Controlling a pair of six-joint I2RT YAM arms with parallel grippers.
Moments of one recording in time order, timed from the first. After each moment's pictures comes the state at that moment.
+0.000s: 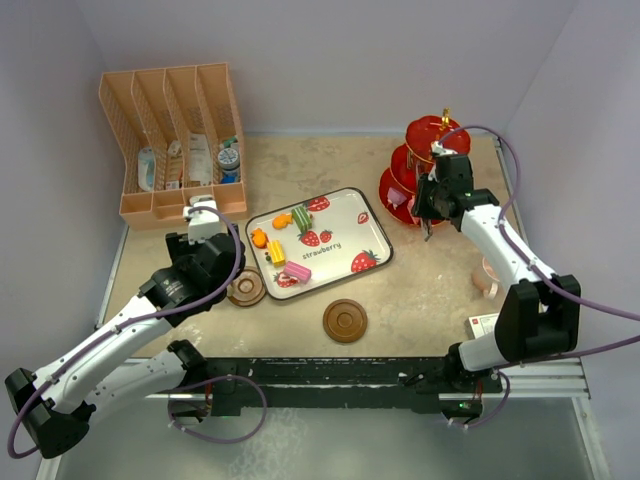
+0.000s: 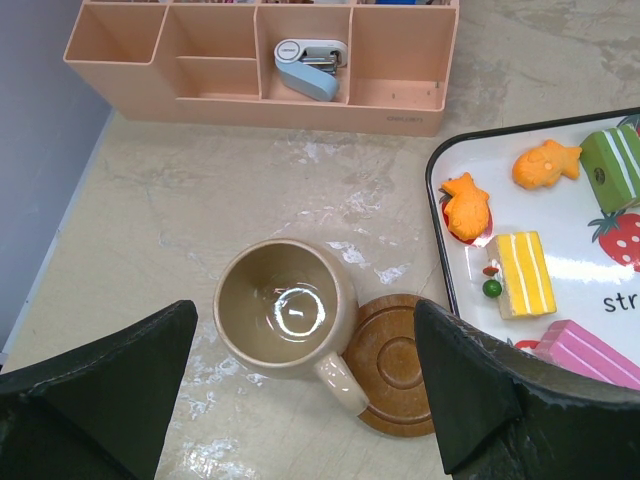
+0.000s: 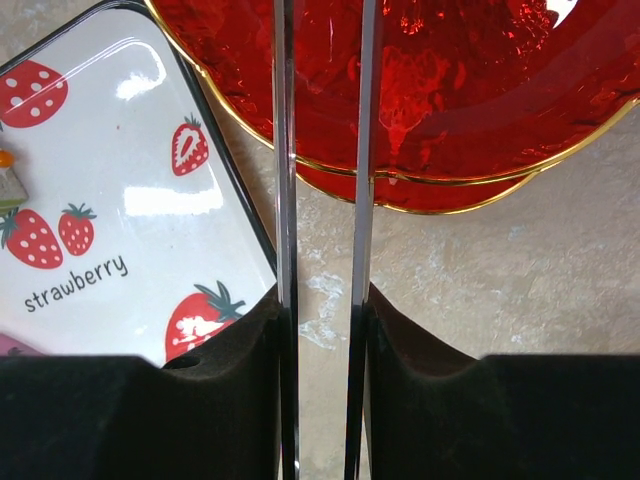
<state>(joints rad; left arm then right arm) -0.75 0.84 0.82 -0.74 -0.93 -0.55 0.16 1.46 1.15 -0.52 0.03 0.26</state>
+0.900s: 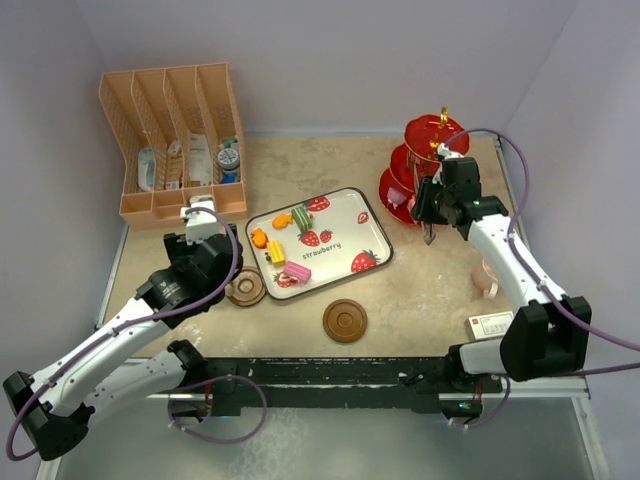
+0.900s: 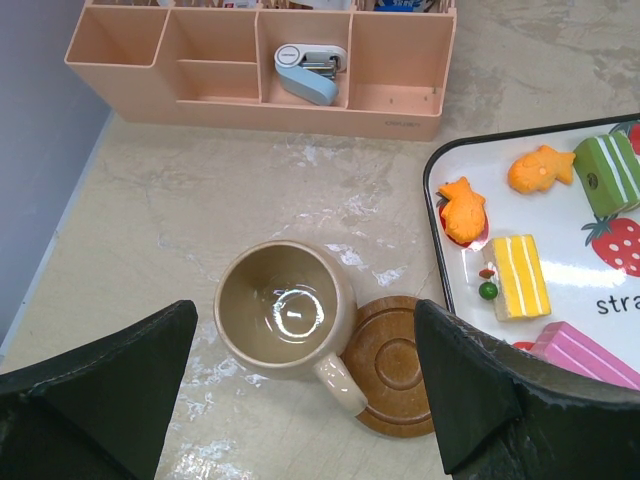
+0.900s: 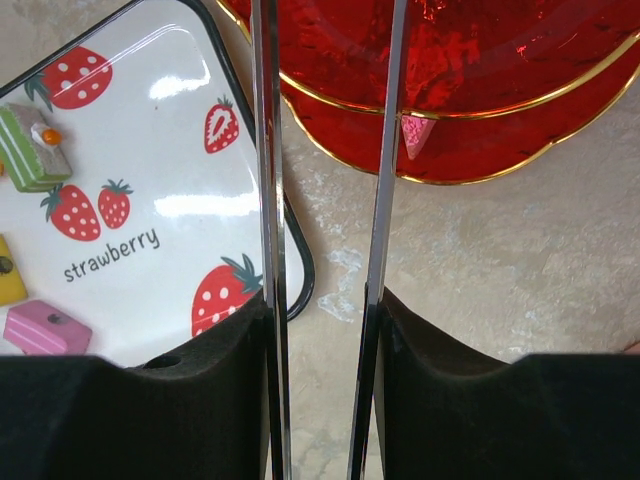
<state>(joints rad) -0.75 0.82 0.82 -0.74 -0.93 -0.55 0.16 1.37 1.13 -0.55 0.00 0.28</state>
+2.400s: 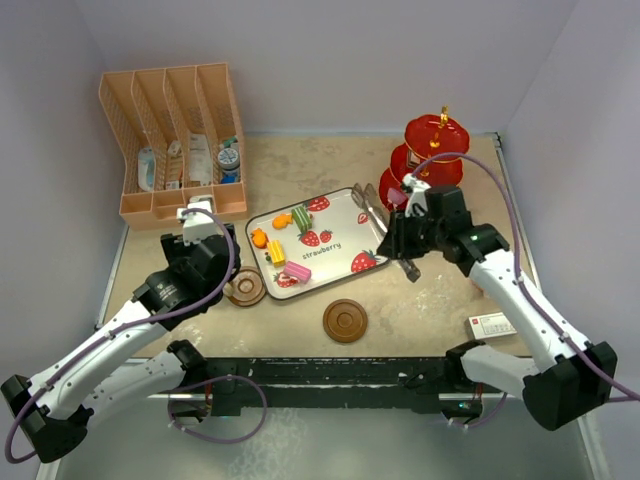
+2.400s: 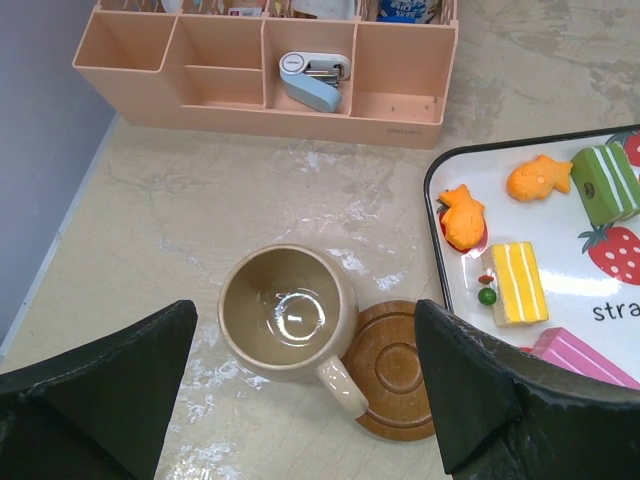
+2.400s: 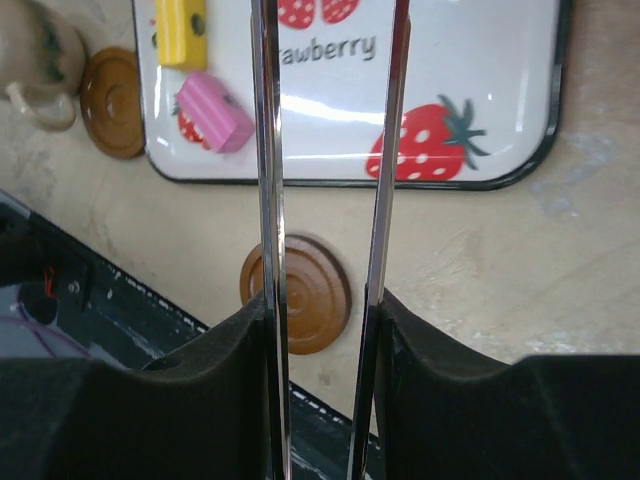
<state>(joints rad) -0.75 0.80 0.82 -0.74 -0.94 -0.55 0.33 1.11 1.01 -0.69 -0.30 0.28</state>
